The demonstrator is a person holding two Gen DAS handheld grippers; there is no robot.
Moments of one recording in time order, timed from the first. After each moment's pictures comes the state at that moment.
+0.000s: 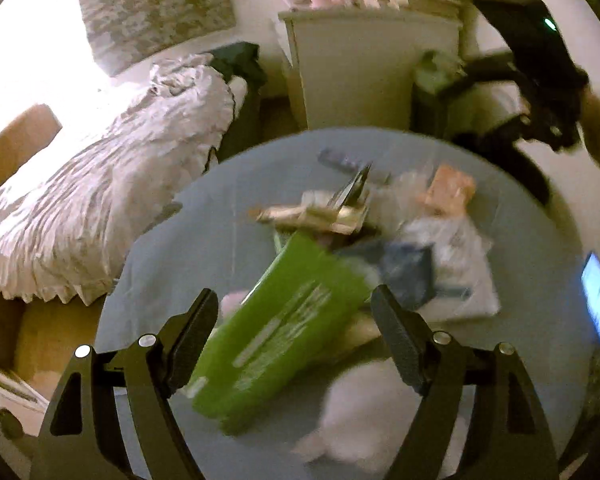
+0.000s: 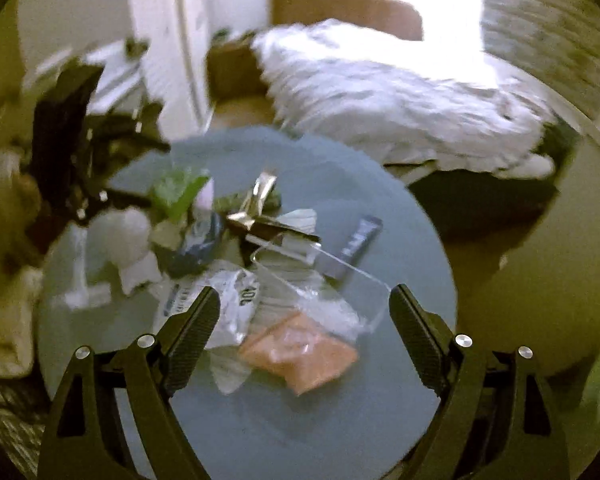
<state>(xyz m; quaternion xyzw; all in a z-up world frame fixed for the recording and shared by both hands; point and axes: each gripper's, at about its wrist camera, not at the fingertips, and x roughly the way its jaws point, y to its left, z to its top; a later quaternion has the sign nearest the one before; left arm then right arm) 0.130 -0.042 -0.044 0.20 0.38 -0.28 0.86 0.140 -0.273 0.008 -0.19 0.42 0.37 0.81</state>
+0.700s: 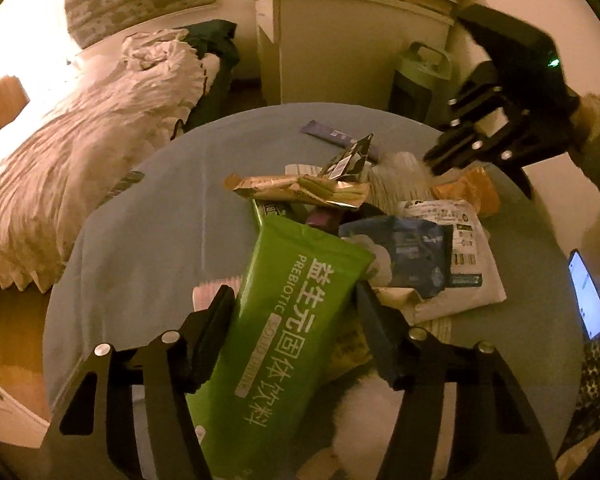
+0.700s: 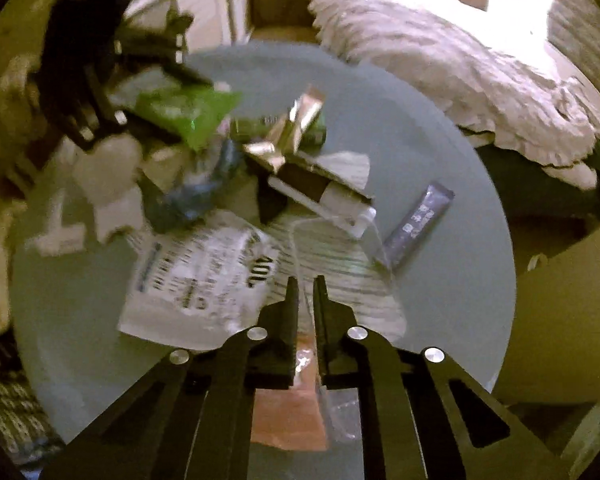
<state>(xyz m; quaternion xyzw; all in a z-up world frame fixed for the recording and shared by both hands) 0.146 -0.030 -0.075 0.16 0.42 -0.32 0.84 0.146 -0.231 -0.045 -0.25 0.48 0.39 0.75</state>
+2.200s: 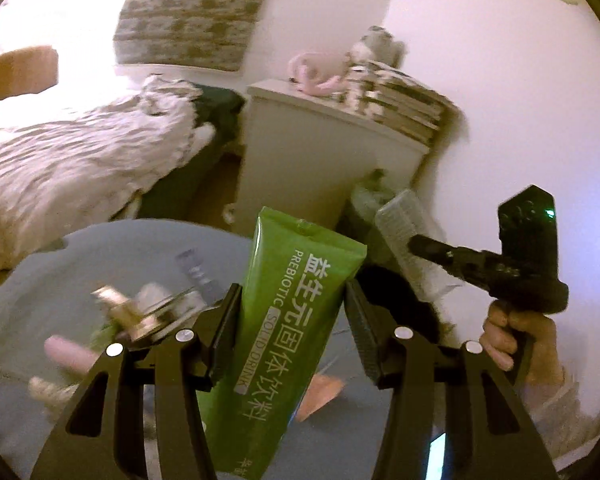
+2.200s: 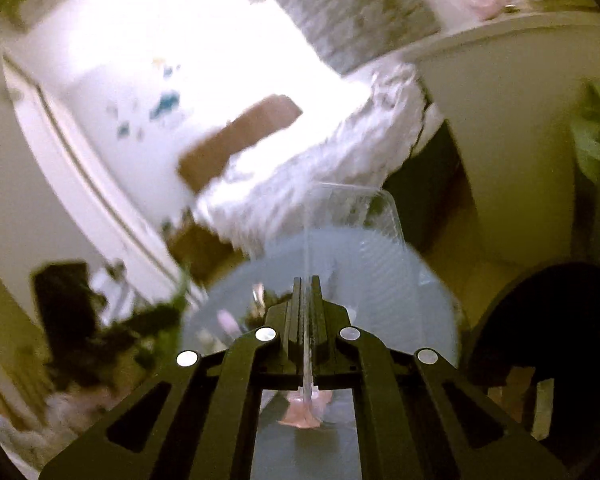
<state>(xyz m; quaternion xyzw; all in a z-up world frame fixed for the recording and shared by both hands) 0.083 -0.167 0.023 -0.04 0.32 -0.33 0.89 0.039 -0.432 0.036 0.25 0.29 0.23 0.89</state>
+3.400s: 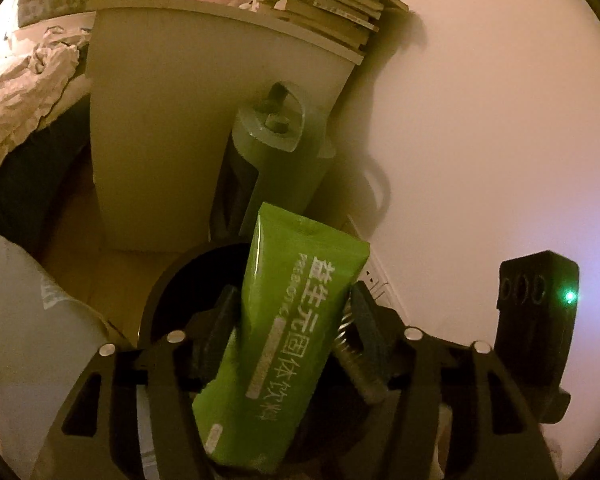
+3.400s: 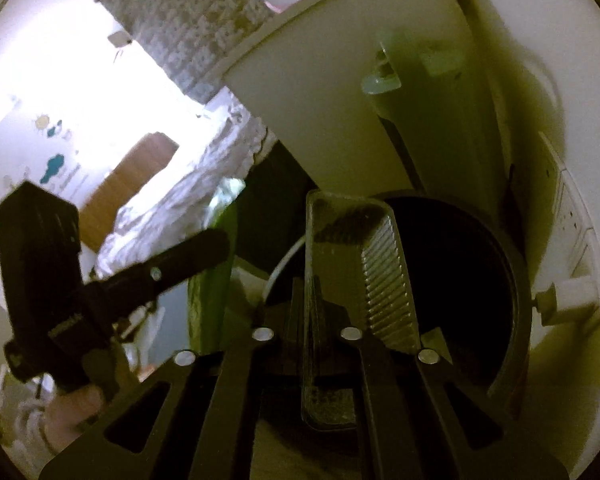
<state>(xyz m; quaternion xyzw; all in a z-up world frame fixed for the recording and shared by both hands) 0.132 -0.412 -0.057 -0.01 0.40 -0.45 0.80 0.011 -0.575 -0.074 0.30 0.34 0.01 0.89</state>
